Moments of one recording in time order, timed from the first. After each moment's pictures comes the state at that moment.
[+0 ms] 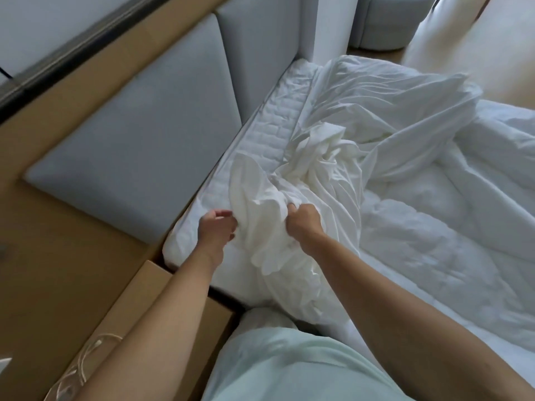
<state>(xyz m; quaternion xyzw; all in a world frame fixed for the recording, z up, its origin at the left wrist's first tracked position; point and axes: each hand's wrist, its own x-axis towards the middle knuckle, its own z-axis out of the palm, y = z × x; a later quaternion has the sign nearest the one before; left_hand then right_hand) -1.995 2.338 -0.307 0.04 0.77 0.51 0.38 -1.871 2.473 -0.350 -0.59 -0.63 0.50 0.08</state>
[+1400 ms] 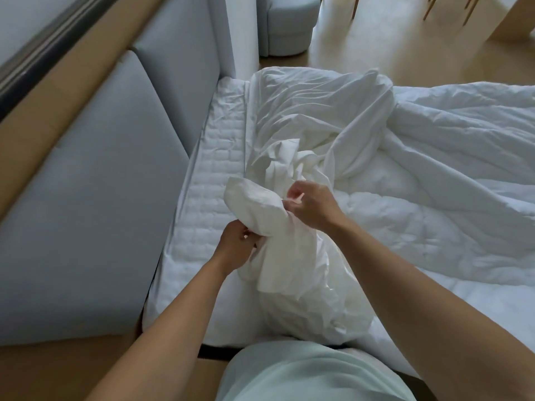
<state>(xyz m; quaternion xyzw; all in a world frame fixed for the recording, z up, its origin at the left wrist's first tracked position) -2.076 2.433 -0.353 0.42 0.71 0.36 0.44 -1.897 2.552 -0.313 -0.55 -0.74 0.35 0.15</state>
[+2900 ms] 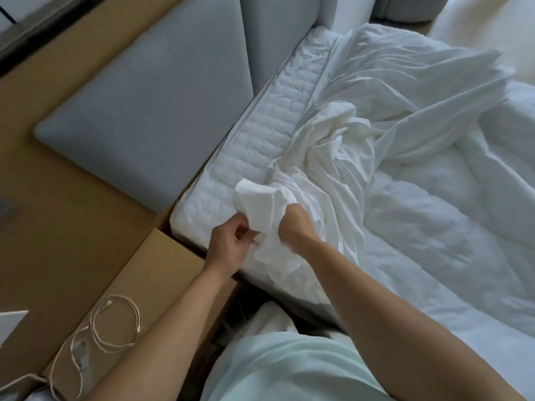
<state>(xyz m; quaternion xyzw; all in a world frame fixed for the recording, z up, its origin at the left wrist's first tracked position) -1.954 2.262 -0.348 0.32 0.81 0.43 0.25 -1.867 2.405 -0.357 -0.52 -0.70 0.49 -0.02</state>
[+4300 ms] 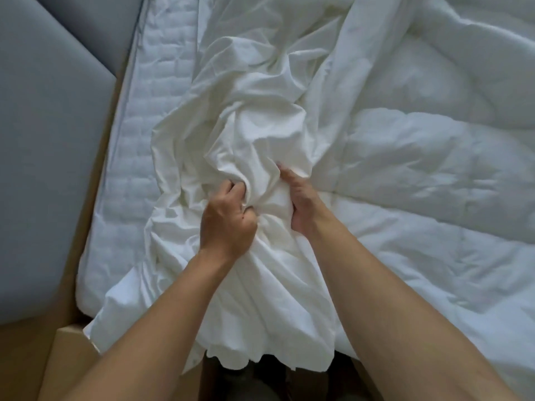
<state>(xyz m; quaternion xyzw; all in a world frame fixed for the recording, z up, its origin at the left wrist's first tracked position) -1.937 2.477 -0.510 0.55 0.78 0.24 0.18 -1.818 2.567 -0.561 -0.43 -0.10 0.86 0.27</state>
